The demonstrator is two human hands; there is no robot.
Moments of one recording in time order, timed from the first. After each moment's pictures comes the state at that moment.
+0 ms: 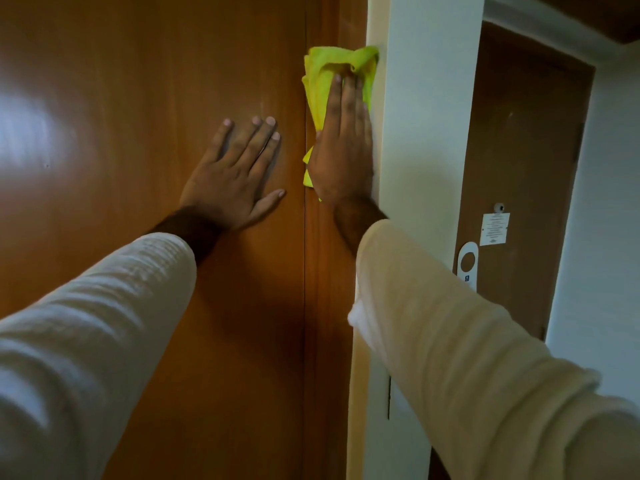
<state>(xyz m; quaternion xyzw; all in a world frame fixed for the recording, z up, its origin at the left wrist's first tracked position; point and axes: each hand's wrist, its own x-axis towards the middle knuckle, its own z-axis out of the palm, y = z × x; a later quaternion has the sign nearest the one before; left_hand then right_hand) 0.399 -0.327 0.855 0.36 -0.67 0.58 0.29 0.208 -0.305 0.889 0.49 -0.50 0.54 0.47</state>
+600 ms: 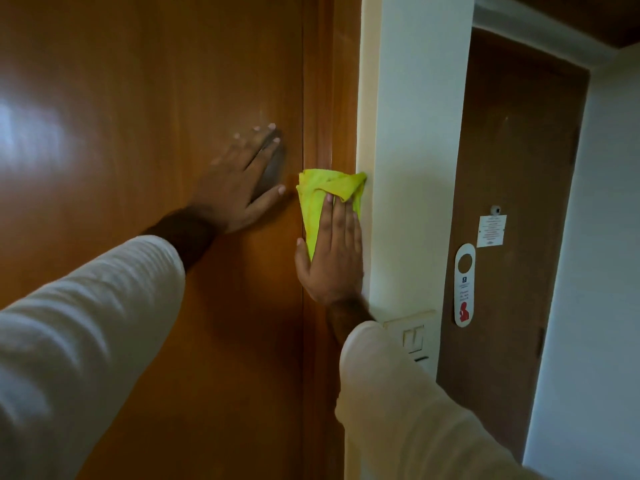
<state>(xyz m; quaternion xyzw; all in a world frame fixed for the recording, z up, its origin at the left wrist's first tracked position) 0.397 -0.302 0.859 0.32 -0.78 0.38 0.38 0.208 -0.285 0.739 0.57 -0.56 0.47 0.38</state>
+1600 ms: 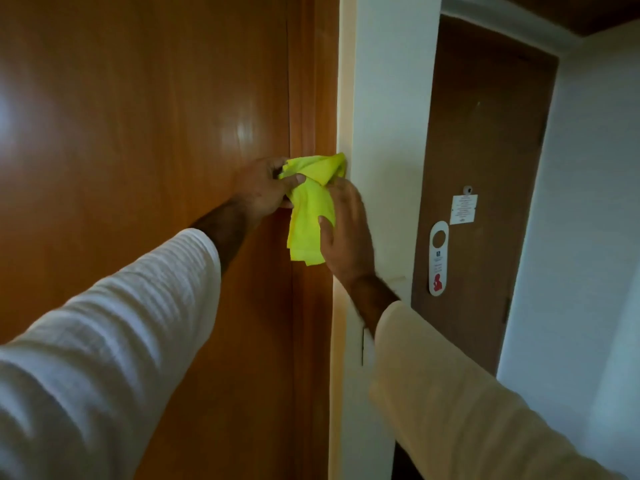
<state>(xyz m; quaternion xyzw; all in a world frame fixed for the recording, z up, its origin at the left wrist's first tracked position) 0.334 -0.257 0.843 0.31 -0.74 -0.27 0.53 0.179 -0.213 0.751 0.62 -0.47 0.56 0.27</state>
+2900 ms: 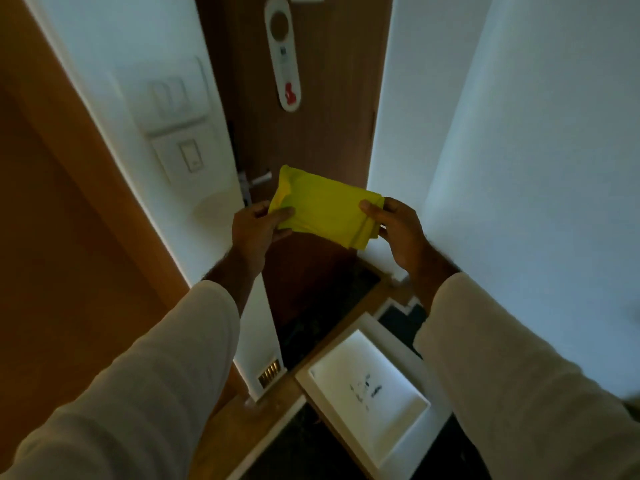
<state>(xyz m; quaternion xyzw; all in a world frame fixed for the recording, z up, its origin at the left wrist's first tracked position) 0.074 -0.102 0.461 0.37 -0.54 -0.64 0.39 -0.139 0.038 0.451 0.29 -0.63 0.65 -0.31</state>
